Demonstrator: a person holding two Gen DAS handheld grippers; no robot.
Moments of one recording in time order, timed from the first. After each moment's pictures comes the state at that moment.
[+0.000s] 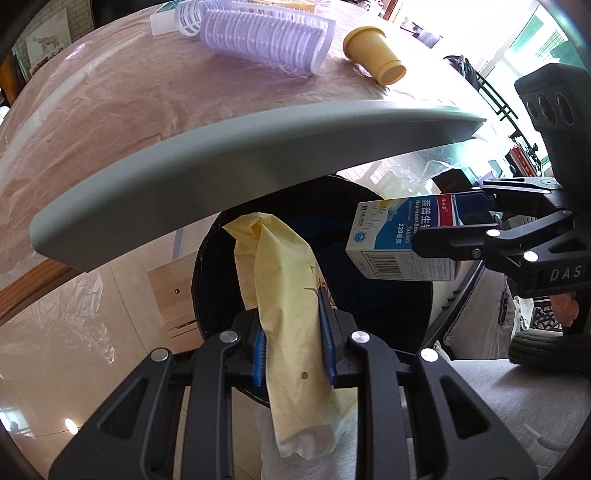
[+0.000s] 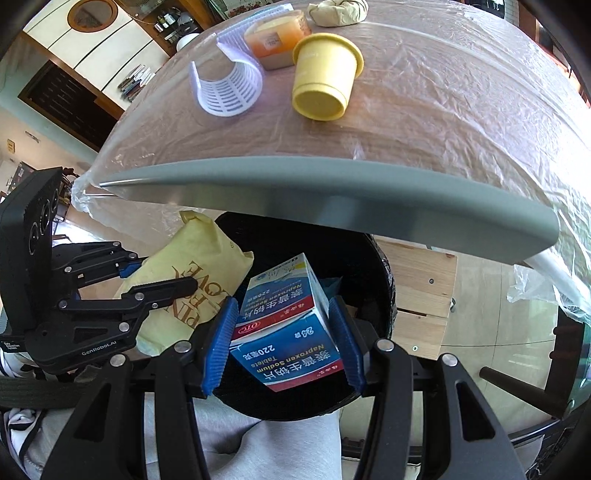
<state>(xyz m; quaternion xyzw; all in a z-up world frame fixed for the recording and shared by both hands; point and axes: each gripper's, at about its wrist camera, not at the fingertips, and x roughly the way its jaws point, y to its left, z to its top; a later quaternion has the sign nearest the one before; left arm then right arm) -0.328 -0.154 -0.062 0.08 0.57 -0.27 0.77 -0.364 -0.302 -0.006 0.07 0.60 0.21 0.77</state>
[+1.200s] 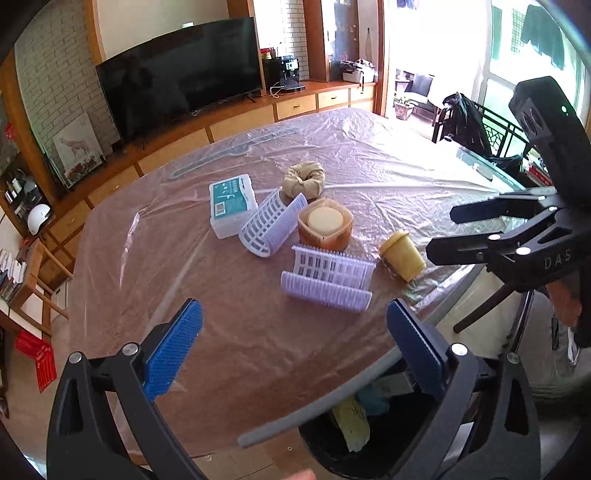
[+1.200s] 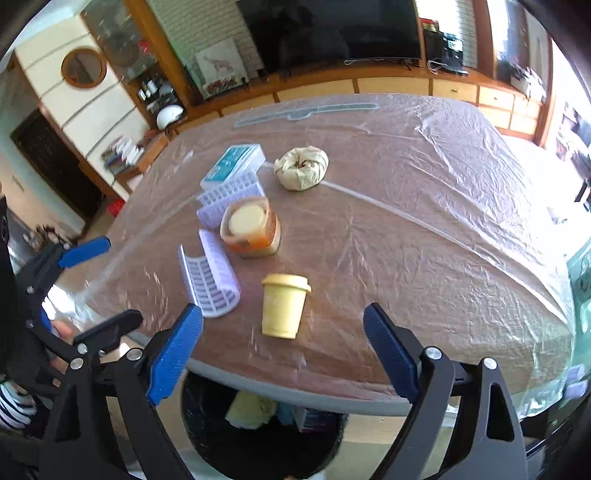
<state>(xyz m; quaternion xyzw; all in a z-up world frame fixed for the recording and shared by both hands) -0.275 -0.141 0.065 0.15 0.39 -0.24 0.87 -0.306 -0.332 0.082 0.11 0.48 0.14 0.86</state>
